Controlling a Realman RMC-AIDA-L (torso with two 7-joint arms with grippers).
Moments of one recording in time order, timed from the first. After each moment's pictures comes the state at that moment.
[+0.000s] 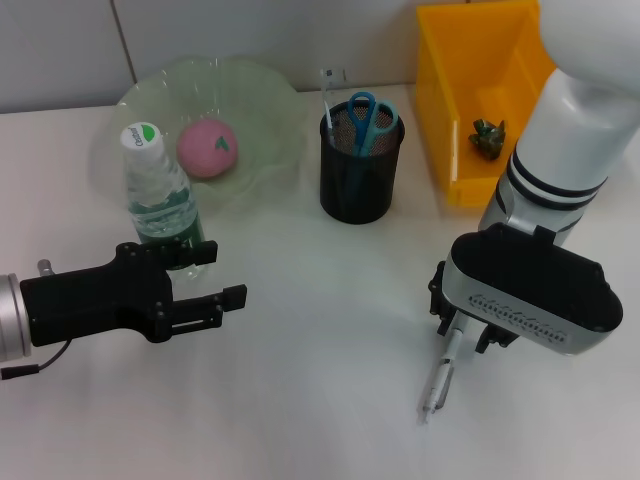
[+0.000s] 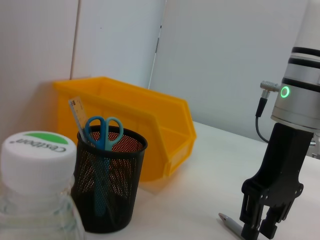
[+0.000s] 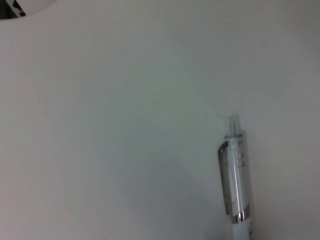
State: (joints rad) left arm -0.42 -2.06 0.99 0.70 1.77 1.48 -1.35; right arm 0.84 2.09 -1.57 -1.01 -2.68 -1.57 0.99
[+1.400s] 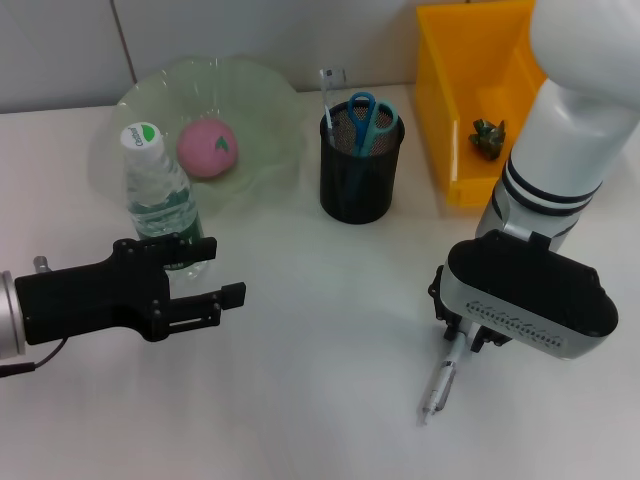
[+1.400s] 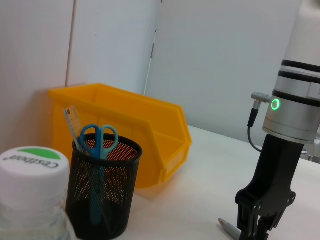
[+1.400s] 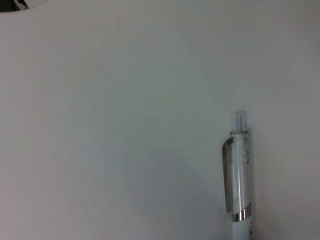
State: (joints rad) left arm -0.41 -2.06 0.99 0.74 1.76 1.51 -1.36; right arm 0.84 2.09 -1.60 -0.98 -2.68 -1.55 0.99
